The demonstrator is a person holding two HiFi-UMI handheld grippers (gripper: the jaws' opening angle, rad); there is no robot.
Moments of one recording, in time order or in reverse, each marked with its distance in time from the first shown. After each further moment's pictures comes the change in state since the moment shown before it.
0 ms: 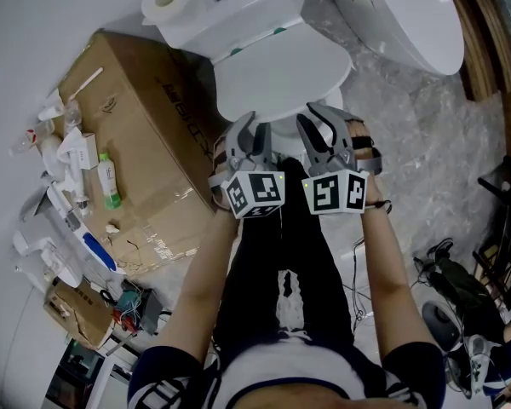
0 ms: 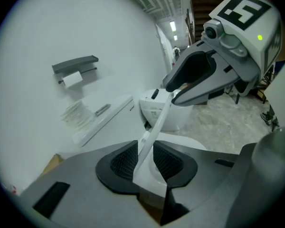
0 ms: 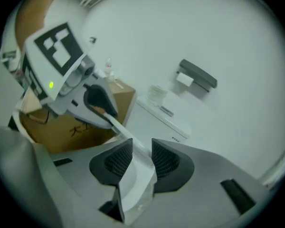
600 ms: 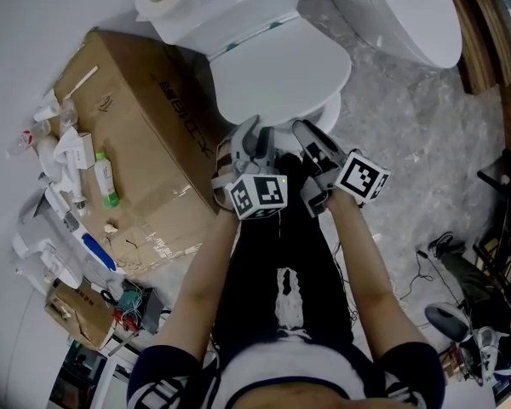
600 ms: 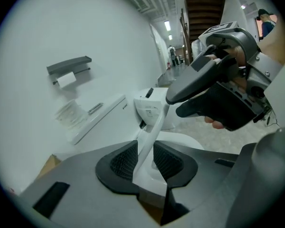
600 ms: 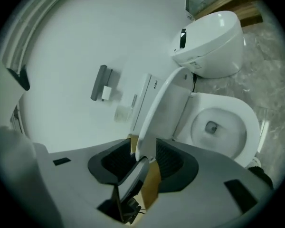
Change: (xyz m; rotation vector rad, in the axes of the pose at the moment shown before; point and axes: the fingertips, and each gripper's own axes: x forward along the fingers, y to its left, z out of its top) left arm -0.001 -0.027 -0.012 0.043 -0.001 -0.037; right arm -0.004 0.031 -0.039 1.846 -0.265 0.283
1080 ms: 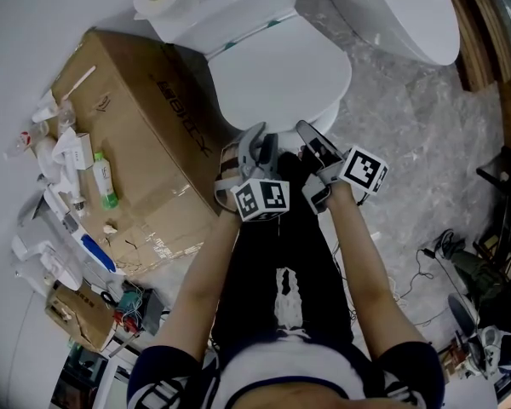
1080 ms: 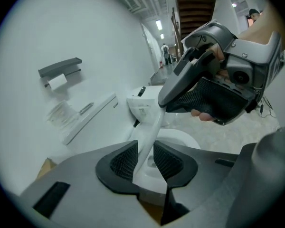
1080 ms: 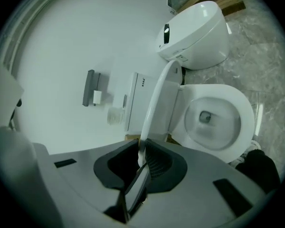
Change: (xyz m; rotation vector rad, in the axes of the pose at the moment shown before) left arm 0.000 -0.031 -0.017 0.082 0.002 -0.054; right arm 0.000 -0.017 -0.008 0.136 0.008 0.005
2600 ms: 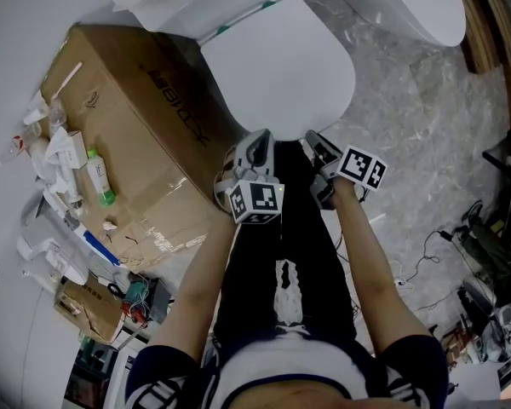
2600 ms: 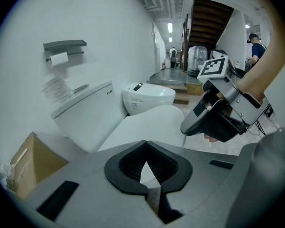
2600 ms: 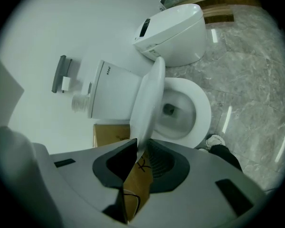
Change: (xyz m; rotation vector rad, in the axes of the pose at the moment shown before) left arm -0.006 -0.036 -0.033 -0.175 0.017 -0.128; right arm -0.039 -0.127 -0.045 0.010 0.106 -0.346
